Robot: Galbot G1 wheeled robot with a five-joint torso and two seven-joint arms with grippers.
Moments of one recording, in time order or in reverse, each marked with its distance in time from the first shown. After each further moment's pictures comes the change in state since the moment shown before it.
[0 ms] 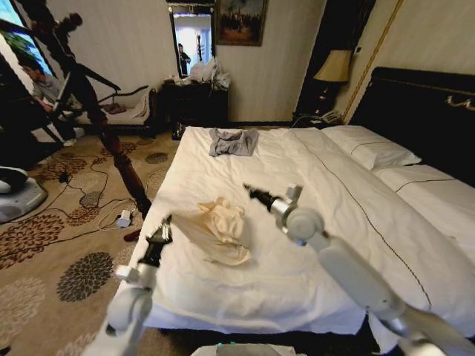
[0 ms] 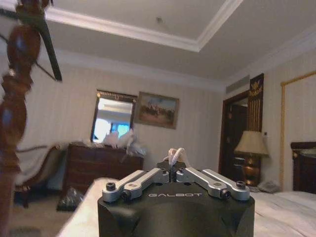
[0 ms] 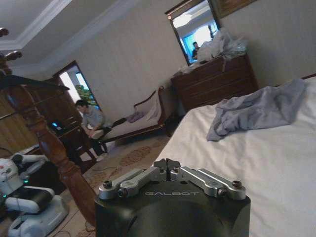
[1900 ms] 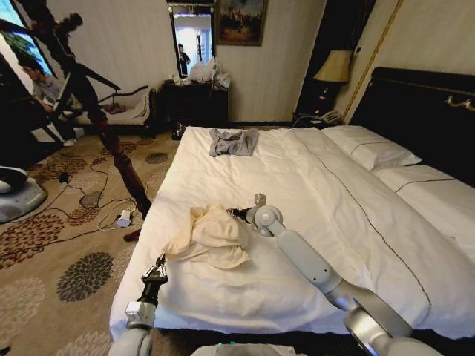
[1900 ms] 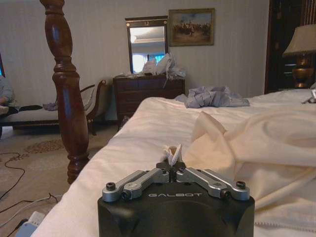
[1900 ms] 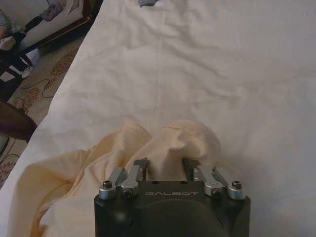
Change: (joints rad) left arm 0.248 -0.246 -0.007 0.172 0.385 -0.066 -0.033; right arm 0.069 0.303 -0.164 -0.442 0.082 -0.198 0.250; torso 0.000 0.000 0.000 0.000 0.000
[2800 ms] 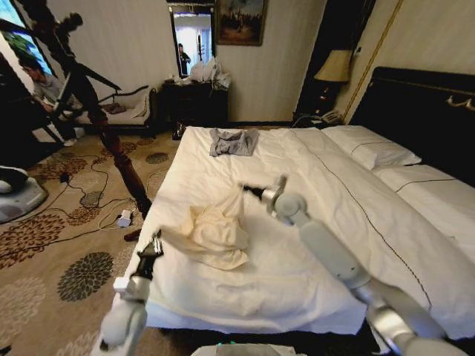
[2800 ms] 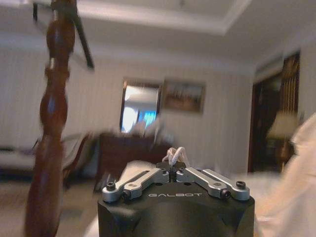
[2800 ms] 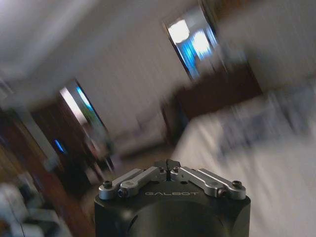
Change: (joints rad) left arm -0.273 0.253 -0.040 -0.145 -0.394 0.099 -0.034; right arm 0.215 -0.200 0.161 0.200 -0.008 0.203 -0.338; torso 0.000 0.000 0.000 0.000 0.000
